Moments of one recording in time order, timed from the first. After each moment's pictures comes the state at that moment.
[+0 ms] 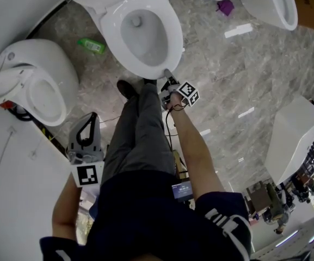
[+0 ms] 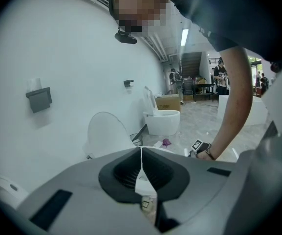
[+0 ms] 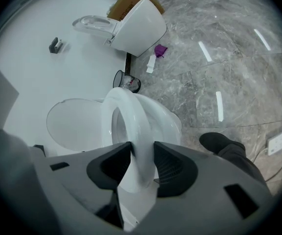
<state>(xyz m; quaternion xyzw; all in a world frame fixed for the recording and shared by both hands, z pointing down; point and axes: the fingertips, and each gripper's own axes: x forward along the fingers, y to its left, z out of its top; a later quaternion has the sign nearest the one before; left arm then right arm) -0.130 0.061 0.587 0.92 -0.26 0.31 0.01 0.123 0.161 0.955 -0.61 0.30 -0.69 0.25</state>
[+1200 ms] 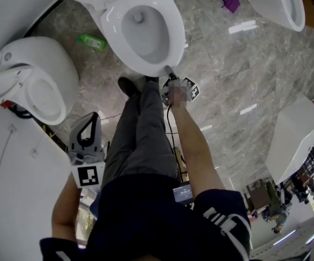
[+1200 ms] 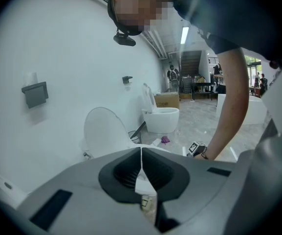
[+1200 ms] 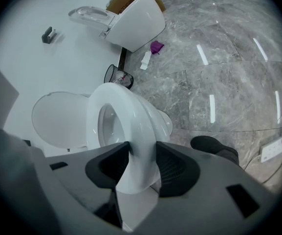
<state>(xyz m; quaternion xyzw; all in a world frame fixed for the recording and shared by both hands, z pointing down) -0.117 0.049 0.614 0.92 -0.25 0.32 0.01 0.127 0.159 1.010 -0.62 0.28 -0.70 0.20</state>
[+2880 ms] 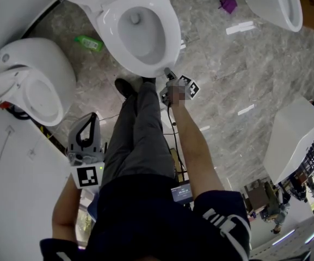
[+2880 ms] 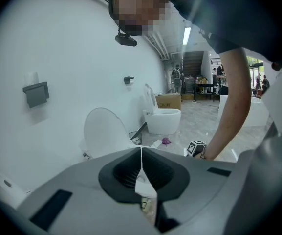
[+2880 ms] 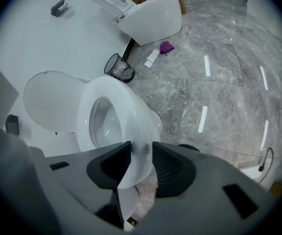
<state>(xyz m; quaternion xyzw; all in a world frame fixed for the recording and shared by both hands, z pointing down) -0.106 0.050 0.613 0.92 -0.26 0.31 0.02 0.143 0.164 1.006 -0.63 0.31 -0.70 0.08</state>
